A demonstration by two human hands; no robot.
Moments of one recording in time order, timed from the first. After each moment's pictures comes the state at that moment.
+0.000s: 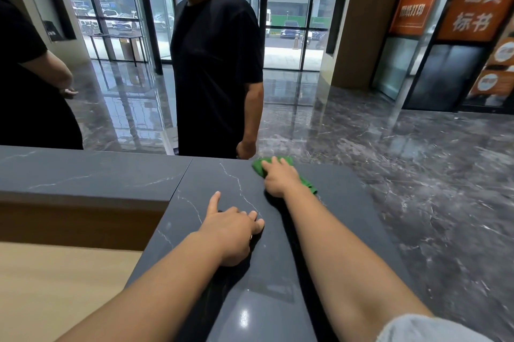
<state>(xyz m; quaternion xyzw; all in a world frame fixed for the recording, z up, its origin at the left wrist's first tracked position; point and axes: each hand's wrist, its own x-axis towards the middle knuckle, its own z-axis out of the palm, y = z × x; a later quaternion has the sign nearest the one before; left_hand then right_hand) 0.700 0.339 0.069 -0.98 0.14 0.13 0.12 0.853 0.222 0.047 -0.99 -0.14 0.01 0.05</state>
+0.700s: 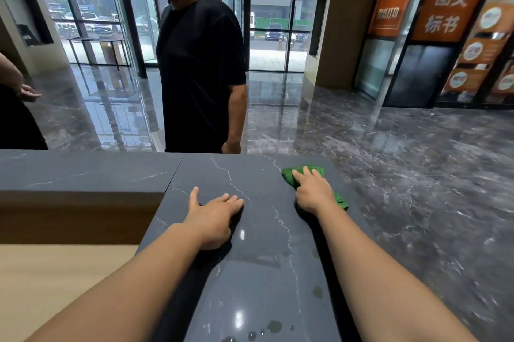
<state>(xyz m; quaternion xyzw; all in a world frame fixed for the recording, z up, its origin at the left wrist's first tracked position) 0.680 0.350 0.068 -0.99 0.09 0.10 -0.01 0.782 0.131 0.040 -1.00 -0.03 0.01 0.10</state>
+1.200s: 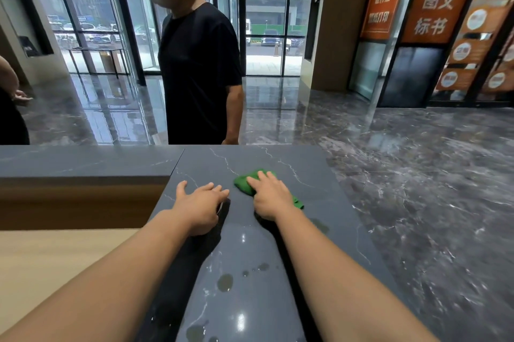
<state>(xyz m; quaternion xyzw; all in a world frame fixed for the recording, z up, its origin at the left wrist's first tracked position) 0.615 0.351 0.083 -0.99 0.06 0.07 0.03 0.684 0.188 0.039 -0.98 -0.14 0.01 0.12</state>
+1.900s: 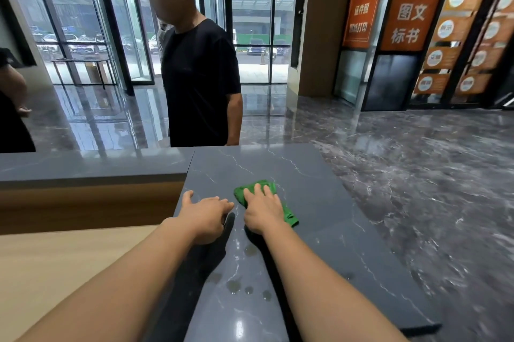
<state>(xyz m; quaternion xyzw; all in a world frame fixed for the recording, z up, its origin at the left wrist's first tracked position) 0.546 0.378 0.092 -0.99 0.11 0.08 0.01 0.597 0.242 0.039 -0.99 -0.07 0.00 0.12</state>
